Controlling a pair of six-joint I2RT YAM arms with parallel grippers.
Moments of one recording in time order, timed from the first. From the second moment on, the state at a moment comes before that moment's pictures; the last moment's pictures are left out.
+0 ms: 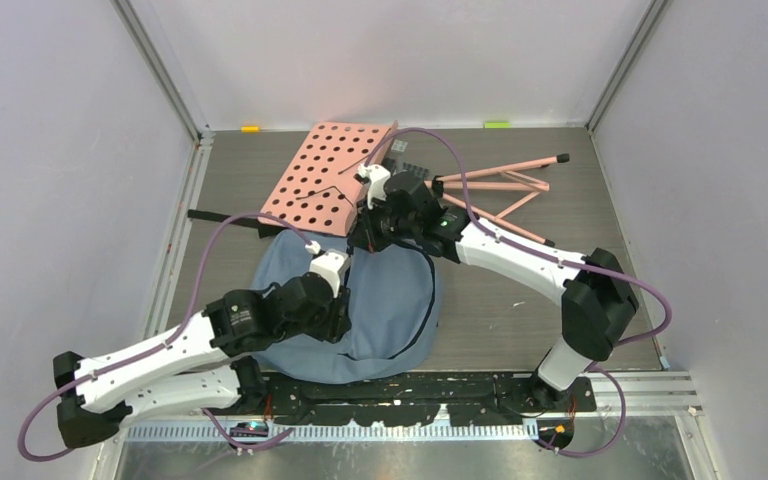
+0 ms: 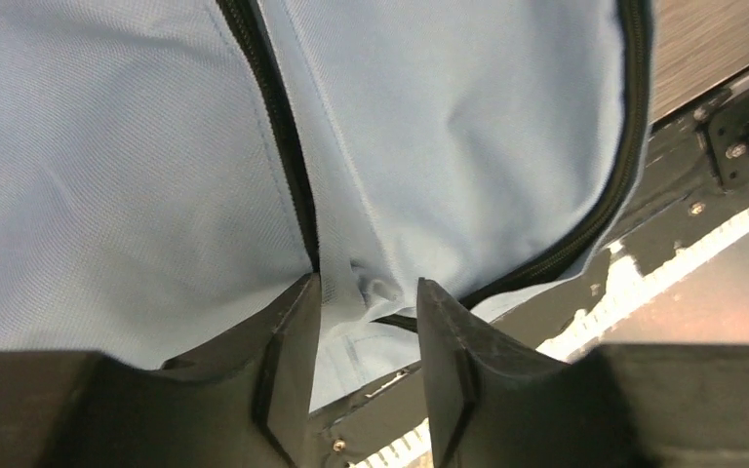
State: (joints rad) left arm -1.13 0.82 0.80 -0.81 -0.24 -0.62; right arm 0.83 1.64 1.30 -0.18 -0.24 0.34
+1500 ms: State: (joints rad) left arm -1.00 0.92 0.68 -0.58 -0.27 -0.45; right arm 0.85 1.75 1.34 -0.16 -0.19 0.27
